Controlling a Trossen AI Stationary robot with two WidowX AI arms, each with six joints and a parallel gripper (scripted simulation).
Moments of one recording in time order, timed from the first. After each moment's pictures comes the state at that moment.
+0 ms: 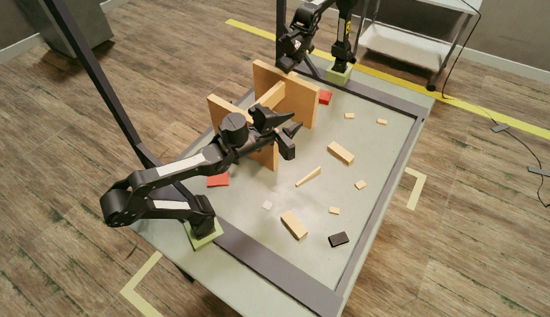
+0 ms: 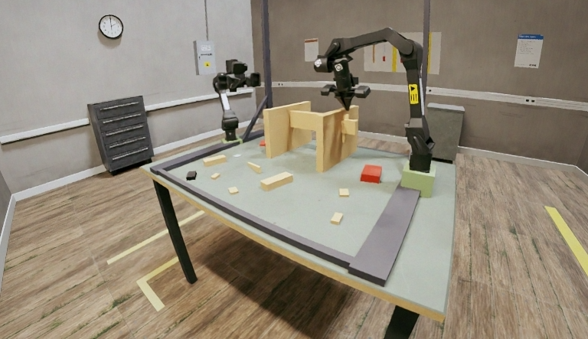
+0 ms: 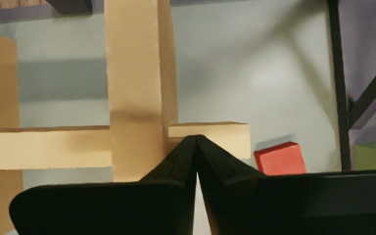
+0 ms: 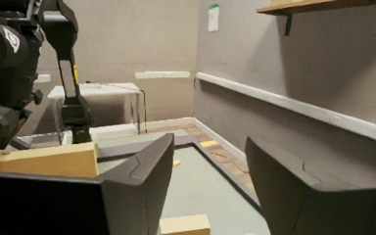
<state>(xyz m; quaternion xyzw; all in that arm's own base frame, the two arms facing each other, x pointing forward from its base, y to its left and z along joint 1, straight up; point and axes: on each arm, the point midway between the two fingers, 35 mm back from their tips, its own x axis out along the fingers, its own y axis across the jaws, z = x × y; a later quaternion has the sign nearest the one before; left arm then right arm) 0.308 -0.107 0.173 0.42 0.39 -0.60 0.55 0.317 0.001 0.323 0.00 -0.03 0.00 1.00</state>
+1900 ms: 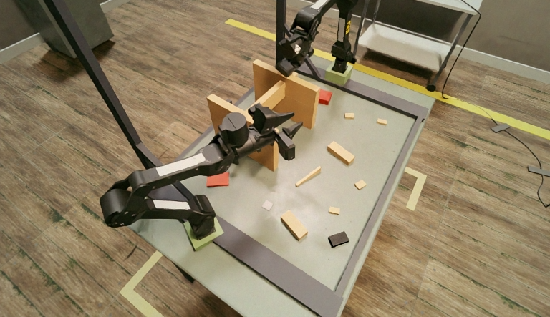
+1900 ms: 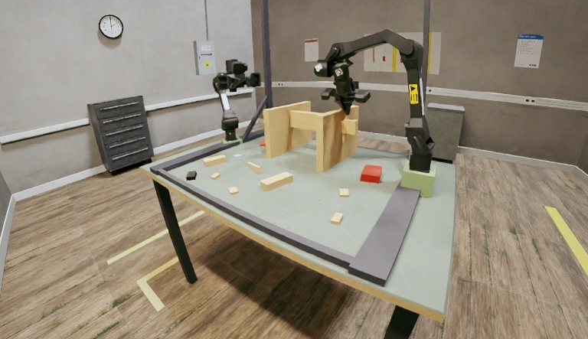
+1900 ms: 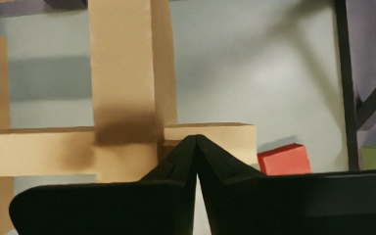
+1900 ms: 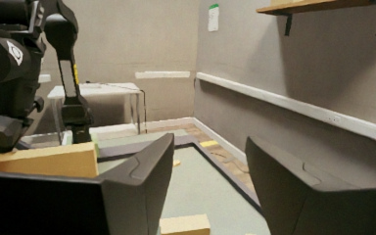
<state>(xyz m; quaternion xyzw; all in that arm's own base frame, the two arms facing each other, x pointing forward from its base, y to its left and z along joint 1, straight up) 0.307 -0.107 0.157 0.42 0.39 -0.61 0.55 0.317 0.001 0.323 0.00 -0.03 0.00 1.00</state>
